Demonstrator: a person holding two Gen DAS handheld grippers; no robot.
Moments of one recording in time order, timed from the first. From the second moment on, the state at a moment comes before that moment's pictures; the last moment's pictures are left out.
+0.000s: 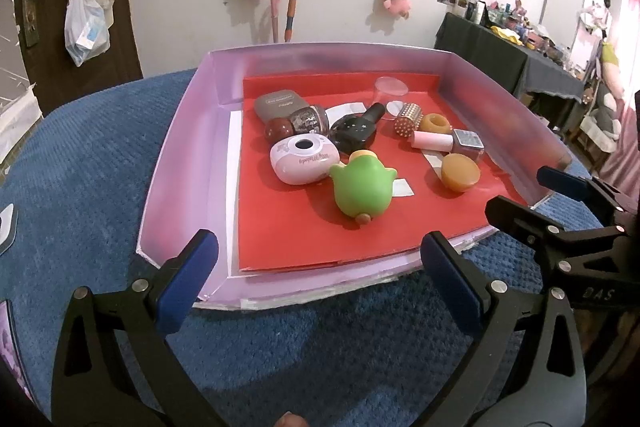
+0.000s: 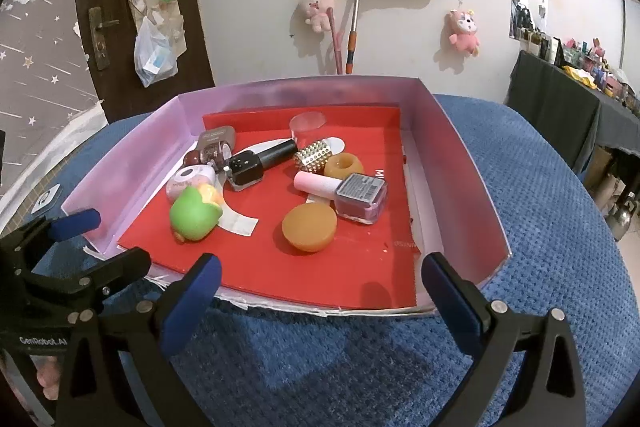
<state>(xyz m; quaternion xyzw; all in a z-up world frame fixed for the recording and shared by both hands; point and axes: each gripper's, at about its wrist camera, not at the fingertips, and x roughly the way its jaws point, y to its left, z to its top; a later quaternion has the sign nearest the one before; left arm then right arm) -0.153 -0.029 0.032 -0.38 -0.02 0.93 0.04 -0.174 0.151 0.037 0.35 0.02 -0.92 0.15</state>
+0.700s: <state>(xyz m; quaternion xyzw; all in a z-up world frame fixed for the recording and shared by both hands) -0.143 -0.029 0.045 -0.36 -0.02 0.93 0.04 -0.166 0.156 0.043 0.35 0.02 -0.92 0.15</state>
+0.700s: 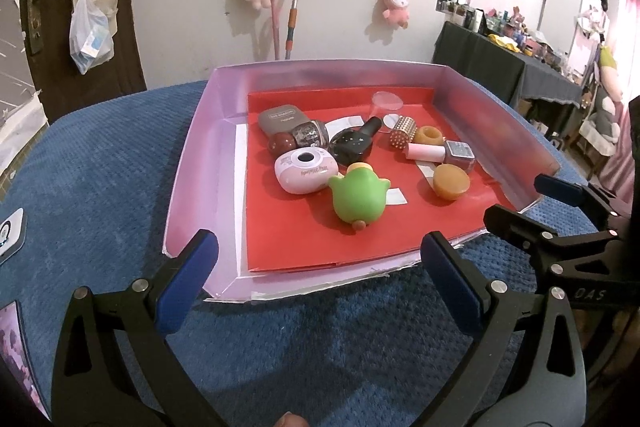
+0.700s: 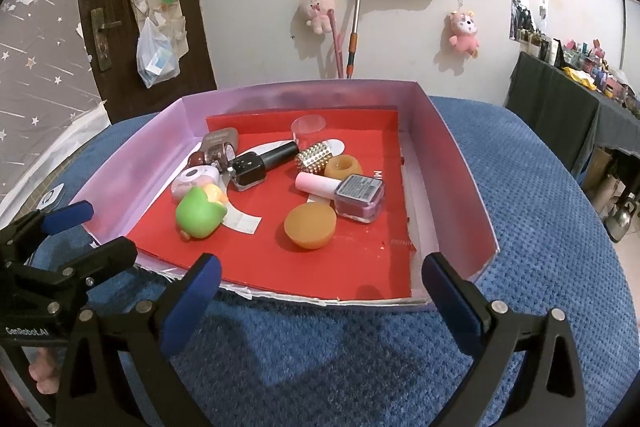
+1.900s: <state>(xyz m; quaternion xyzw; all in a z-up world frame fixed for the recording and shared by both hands) -0.099 -0.018 0.008 -0.42 -0.04 0.91 0.07 -0.117 0.178 0.022 0.41 0.01 -0.90 0.16</state>
